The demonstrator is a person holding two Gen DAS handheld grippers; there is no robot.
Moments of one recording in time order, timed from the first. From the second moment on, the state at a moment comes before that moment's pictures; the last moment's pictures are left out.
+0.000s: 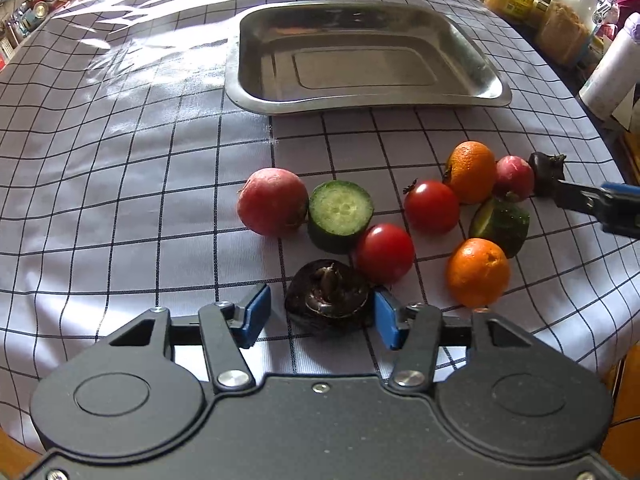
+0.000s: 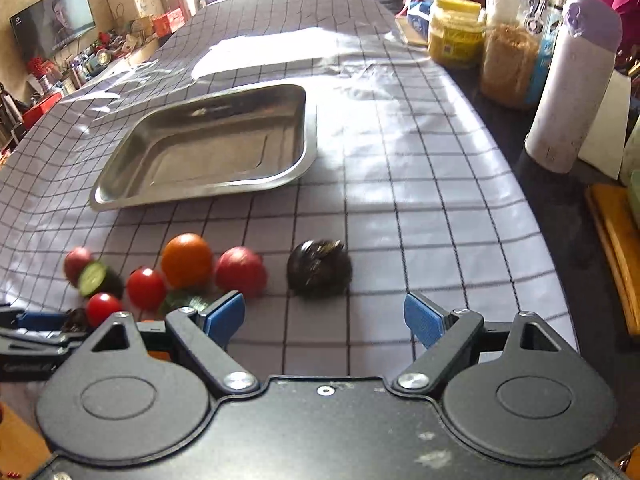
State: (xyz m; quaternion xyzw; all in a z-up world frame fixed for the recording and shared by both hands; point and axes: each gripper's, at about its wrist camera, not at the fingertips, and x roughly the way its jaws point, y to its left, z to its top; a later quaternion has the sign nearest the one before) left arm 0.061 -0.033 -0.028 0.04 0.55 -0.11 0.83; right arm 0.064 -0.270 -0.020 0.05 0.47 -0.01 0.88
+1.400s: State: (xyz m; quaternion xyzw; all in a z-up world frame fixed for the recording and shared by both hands) left arm 0.141 -0.035 0.030 0.00 0.45 -0.08 0.89; right arm 0.128 -0.245 0.010 0.10 0.43 0.03 0.90
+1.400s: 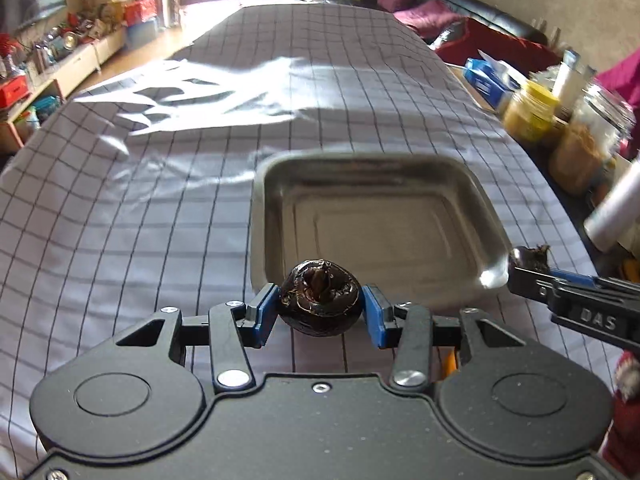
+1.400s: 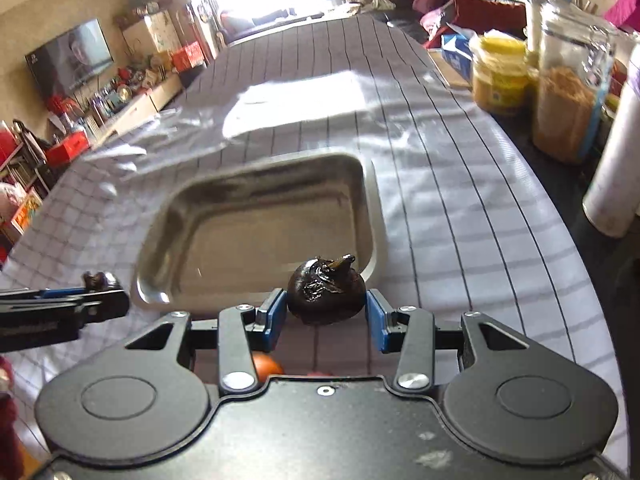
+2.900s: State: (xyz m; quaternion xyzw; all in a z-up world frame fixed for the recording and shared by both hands) left arm 0.196 -0.042 -0.025 -0.01 0.47 -0.07 0.88; right arm 0.176 -0.244 -0.027 0.14 0.40 0.04 0.91
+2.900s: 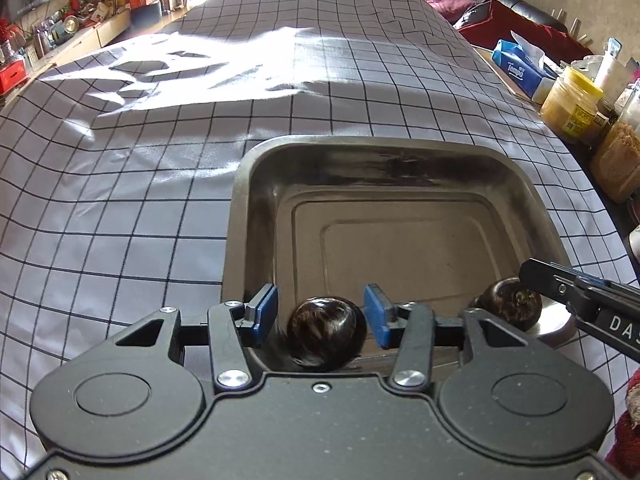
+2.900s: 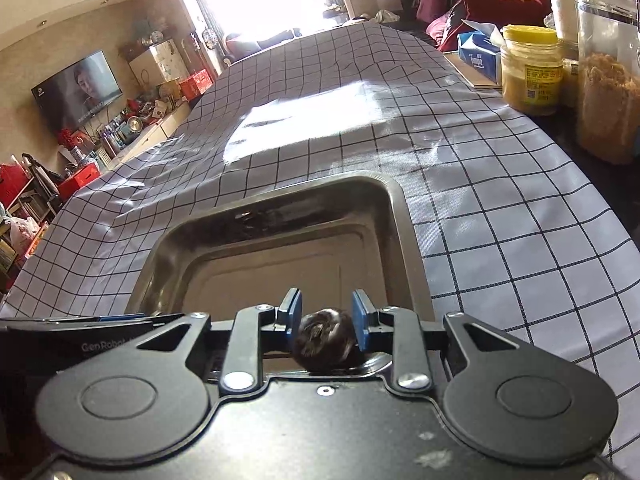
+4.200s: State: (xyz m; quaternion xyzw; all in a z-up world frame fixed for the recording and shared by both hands) left arm 0.198 -0.040 -0.026 -0.02 0.46 -0.06 0.89; right arm 0.175 -0.245 -0.027 0.14 0.39 0.04 0.91
